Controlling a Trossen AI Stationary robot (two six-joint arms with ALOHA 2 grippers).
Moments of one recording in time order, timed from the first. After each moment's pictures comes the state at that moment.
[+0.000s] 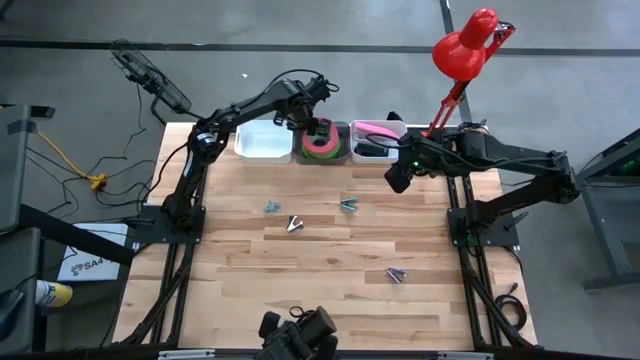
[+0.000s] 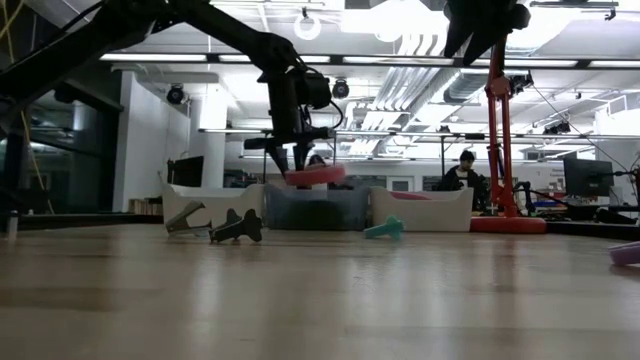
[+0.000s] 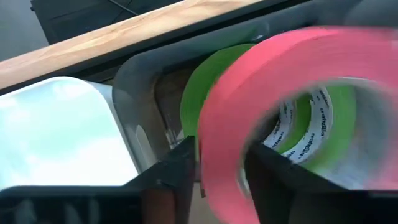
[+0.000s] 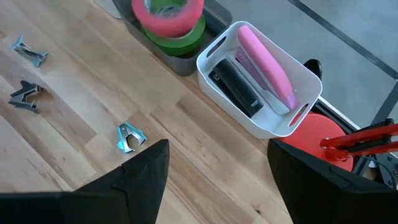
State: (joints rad) left arm 0.64 2.21 2.09 -1.15 -0.05 -0.61; right arm -0.11 1.25 1.42 -1.24 0.47 0.61
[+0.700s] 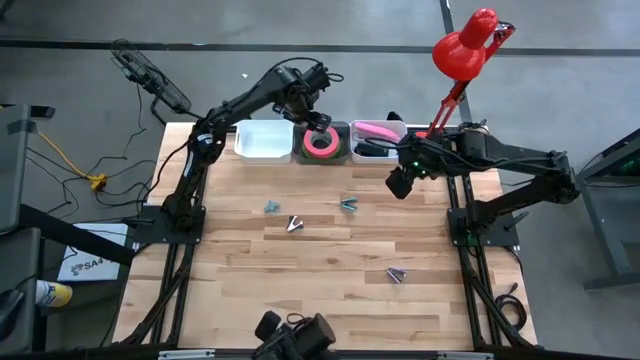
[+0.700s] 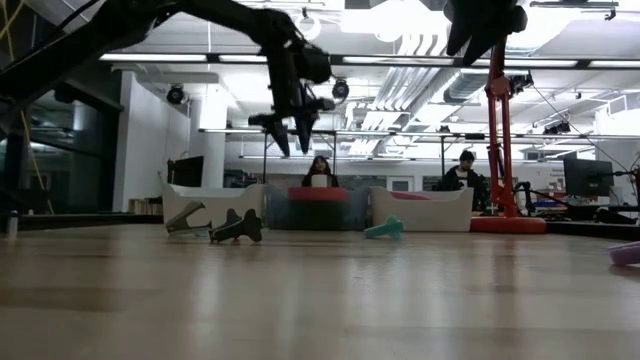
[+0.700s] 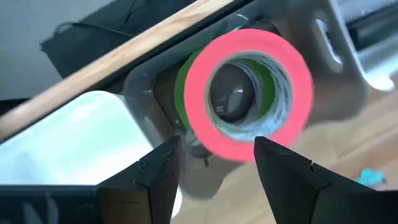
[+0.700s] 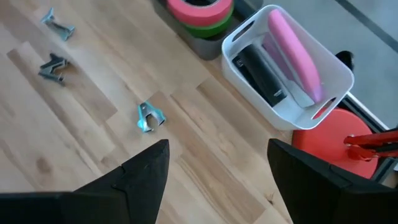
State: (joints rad) left arm 0.62 2.21 2.32 -1.36 -0.03 -0.42; right arm -0.11 1.25 1.42 -1.24 0.36 0.55
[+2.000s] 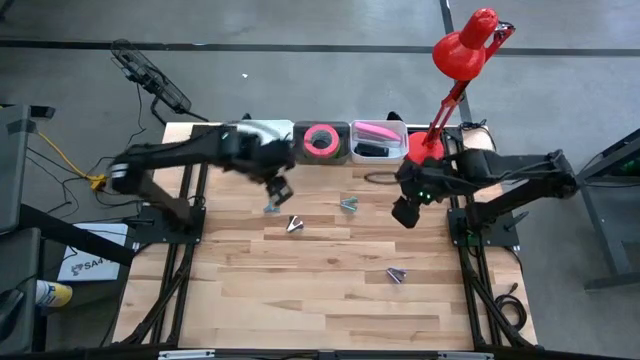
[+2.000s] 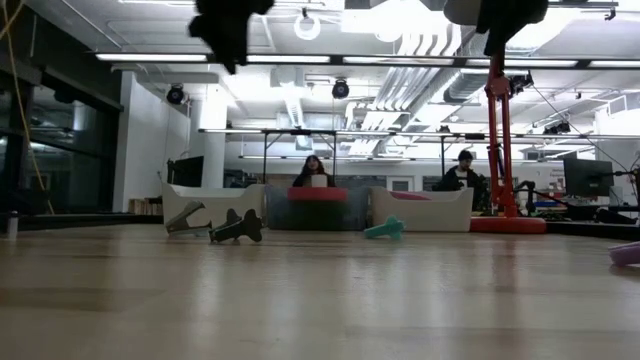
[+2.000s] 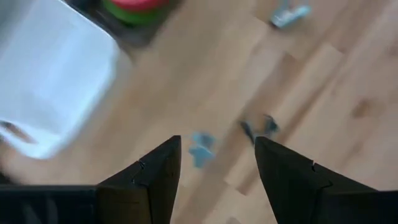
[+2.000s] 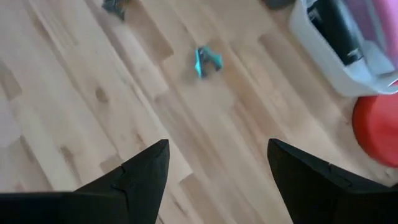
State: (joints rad) left arm 0.10 1.51 1.63 -1.31 -0.23 -0.48; right arm 0.11 1.25 1.39 -1.30 0.23 0.68
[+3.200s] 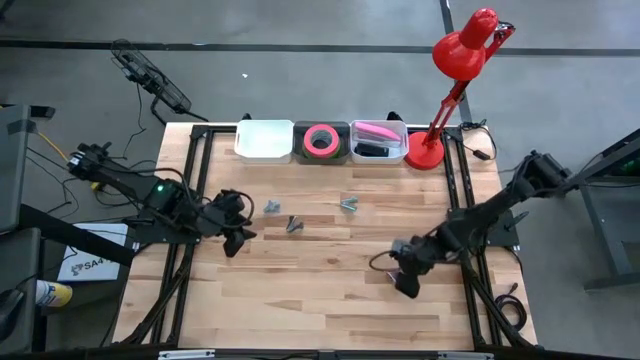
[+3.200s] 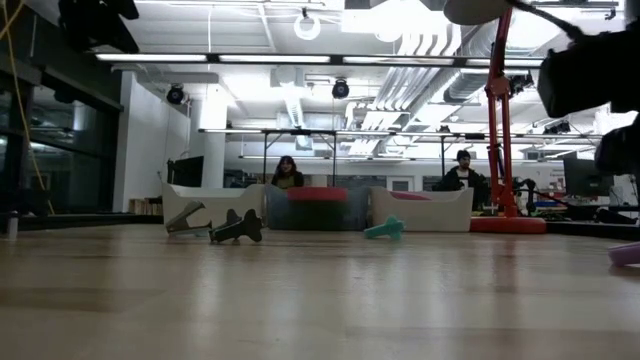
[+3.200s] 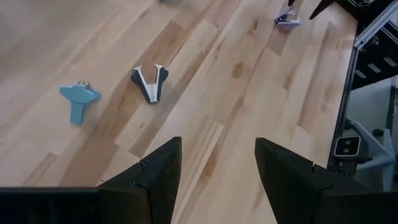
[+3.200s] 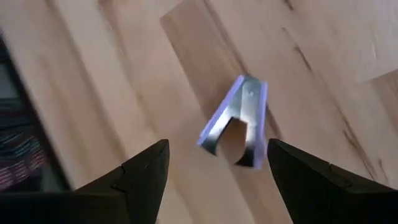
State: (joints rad) left arm -0.45 0.92 0.94 -0.84 -0.33 -0.95; right arm 0.55 1.34 0.64 -0.40 -0.06 1.09
